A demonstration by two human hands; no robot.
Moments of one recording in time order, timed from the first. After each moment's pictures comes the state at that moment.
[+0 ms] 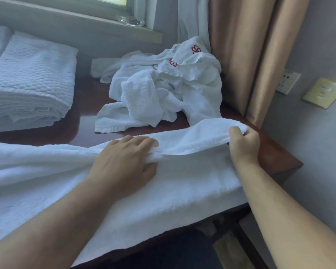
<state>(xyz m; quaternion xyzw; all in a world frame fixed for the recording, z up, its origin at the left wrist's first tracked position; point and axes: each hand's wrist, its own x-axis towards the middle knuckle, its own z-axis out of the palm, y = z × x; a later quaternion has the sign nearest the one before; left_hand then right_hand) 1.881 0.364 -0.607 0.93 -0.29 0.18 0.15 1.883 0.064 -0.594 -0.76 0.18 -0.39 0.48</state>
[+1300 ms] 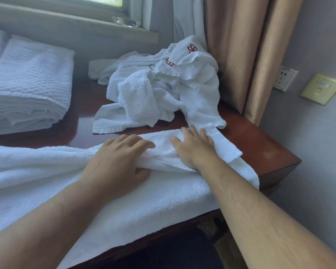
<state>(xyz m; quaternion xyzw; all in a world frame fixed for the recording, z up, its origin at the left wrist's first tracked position) 1.874 0.374 -0.599 0.93 -0.30 0.14 0.15 1.907 0.140 -0.604 -0.99 0.12 0.01 0.10</state>
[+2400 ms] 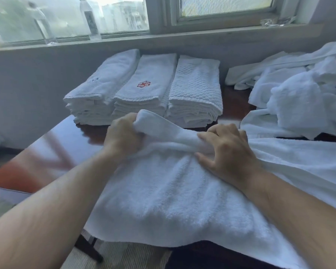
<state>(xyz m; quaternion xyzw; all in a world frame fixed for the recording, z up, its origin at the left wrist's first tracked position) 1.885 0.668 -0.579 0.94 0.13 0.22 0.22 1.908 0.389 -0.607 -0.90 -0.31 -0.24 0.19</state>
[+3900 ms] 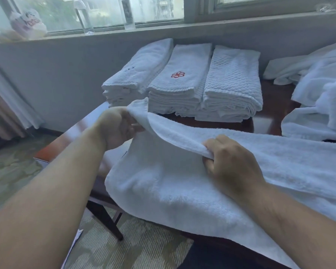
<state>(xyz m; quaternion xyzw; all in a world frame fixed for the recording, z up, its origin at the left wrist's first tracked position) 1.837 0.751 -0.553 0.65 0.17 0.05 0.74 1.857 0.455 -0.604 -0.90 -0.33 -0.19 0.22</state>
